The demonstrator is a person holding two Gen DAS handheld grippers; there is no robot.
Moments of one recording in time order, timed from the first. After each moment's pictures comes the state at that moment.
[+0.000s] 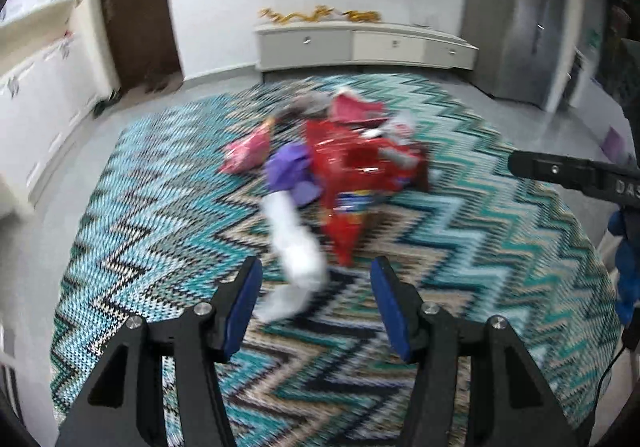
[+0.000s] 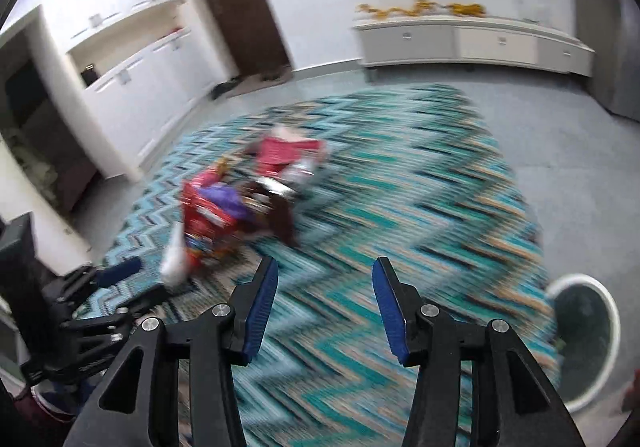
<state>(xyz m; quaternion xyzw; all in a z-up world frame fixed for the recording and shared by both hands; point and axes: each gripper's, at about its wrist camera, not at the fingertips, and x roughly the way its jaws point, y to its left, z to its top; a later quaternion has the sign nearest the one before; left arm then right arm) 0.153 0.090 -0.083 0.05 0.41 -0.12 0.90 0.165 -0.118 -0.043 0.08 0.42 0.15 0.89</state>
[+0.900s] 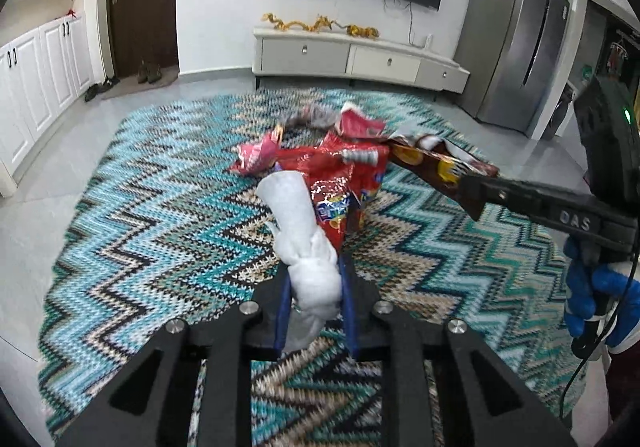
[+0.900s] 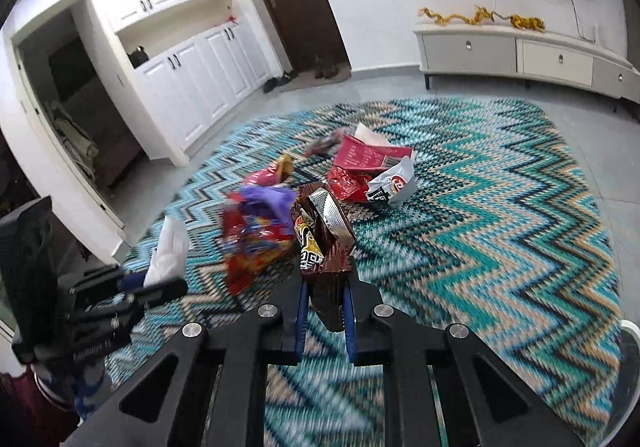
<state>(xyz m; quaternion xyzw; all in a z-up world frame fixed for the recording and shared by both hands) 0.122 0.118 -0.063 0.00 0.39 -0.15 0.91 0.158 -0.097 -0.044 0.08 0.39 0.23 0.89</state>
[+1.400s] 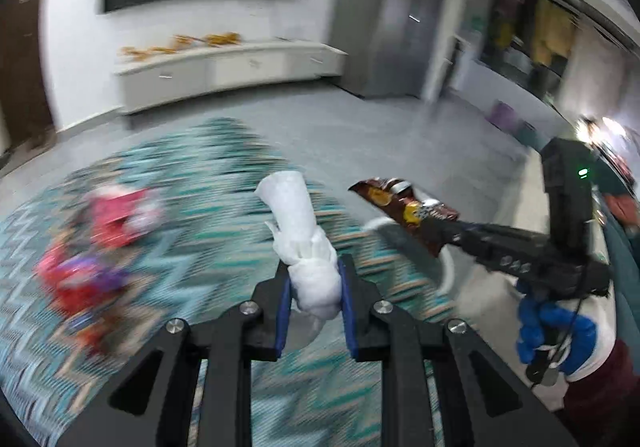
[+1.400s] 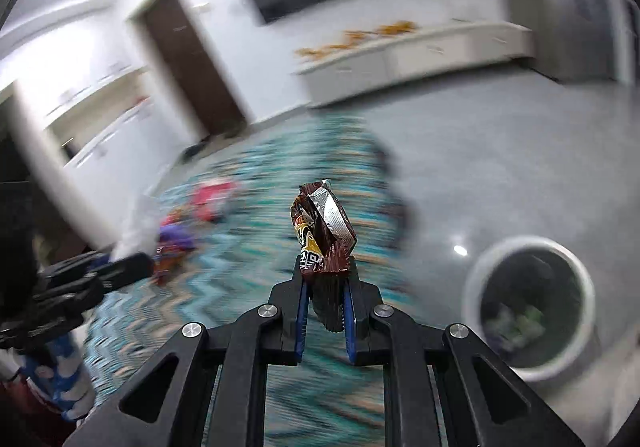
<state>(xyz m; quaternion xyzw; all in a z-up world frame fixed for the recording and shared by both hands) 0.122 -0.099 -0.021 0.07 0.38 -0.37 0.85 0.060 -0.303 -0.053 0.20 0.36 0.01 0.91</state>
